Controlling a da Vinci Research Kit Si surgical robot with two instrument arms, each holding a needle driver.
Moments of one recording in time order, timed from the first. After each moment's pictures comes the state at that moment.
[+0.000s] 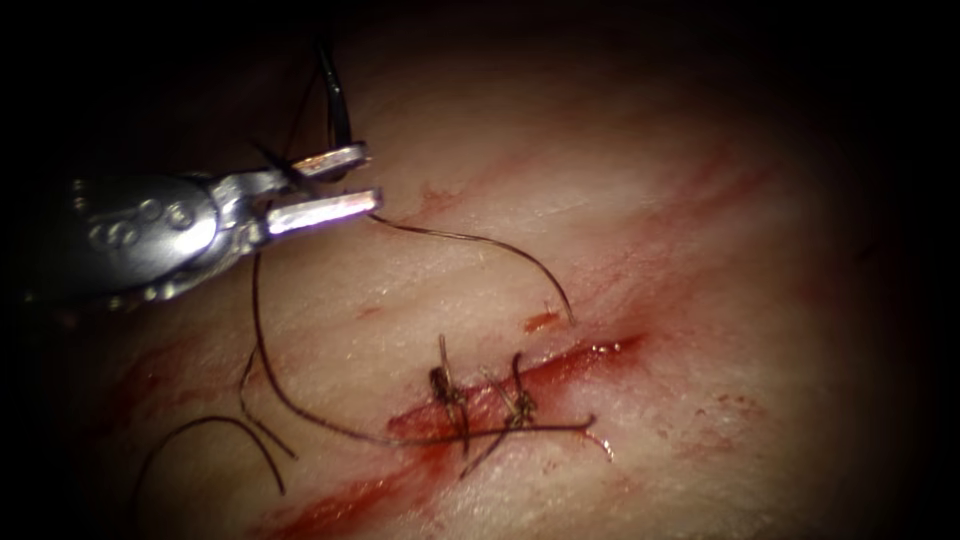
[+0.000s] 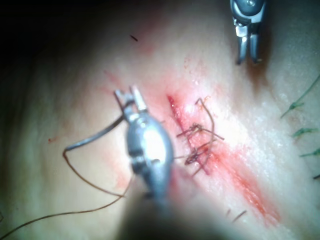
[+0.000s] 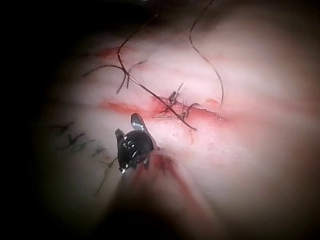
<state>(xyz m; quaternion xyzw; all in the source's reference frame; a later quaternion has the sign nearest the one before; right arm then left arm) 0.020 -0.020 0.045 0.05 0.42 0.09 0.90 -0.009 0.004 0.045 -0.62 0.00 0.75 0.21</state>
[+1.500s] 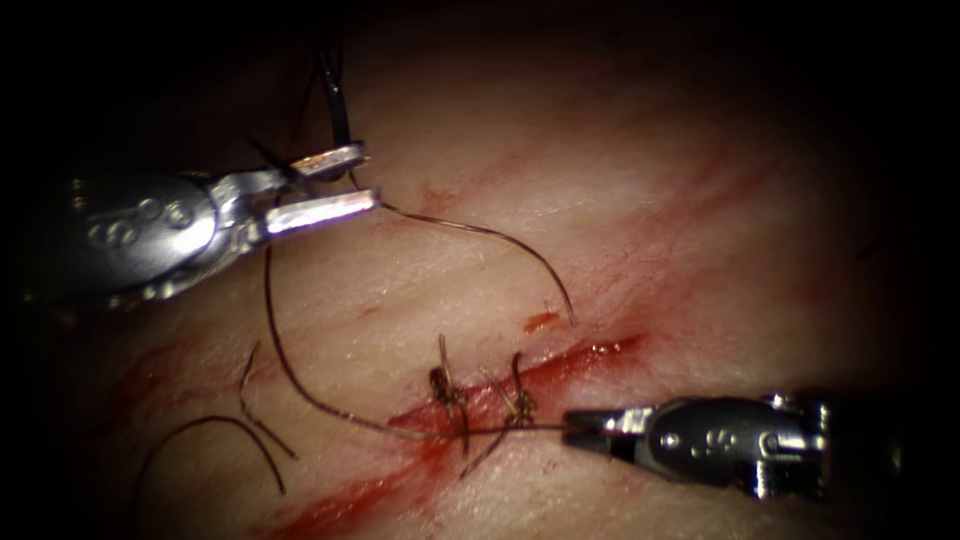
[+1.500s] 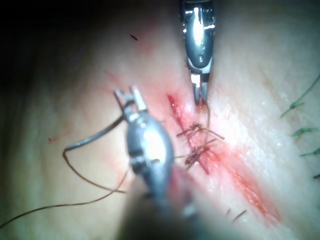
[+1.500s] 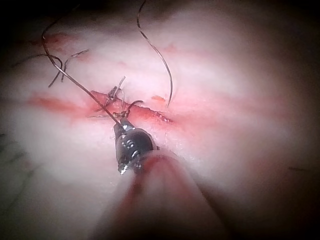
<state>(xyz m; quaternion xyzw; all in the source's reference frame) 0.018 -0.018 0.060 0.13 0.37 0.01 0.92 -0.009 0.004 0.045 -0.62 0.01 0.75 0.21</state>
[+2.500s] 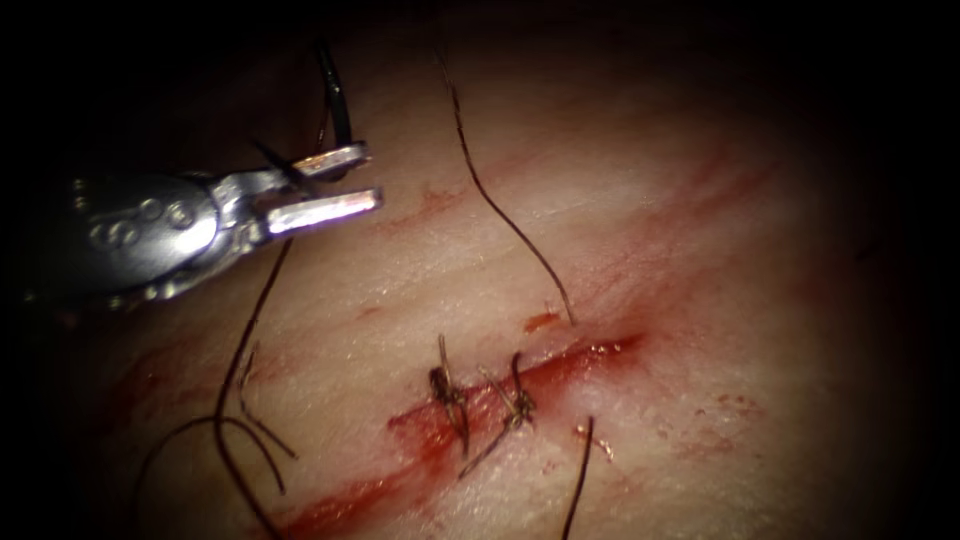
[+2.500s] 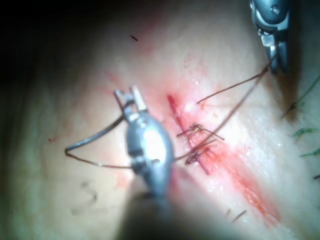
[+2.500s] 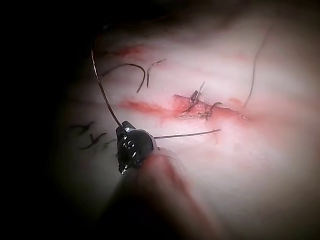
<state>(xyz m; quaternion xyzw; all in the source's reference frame) 0.025 -0.025 0.041 0.16 0.41 0.04 0.89 -0.009 0.004 0.045 -0.62 0.01 0.75 0.21</state>
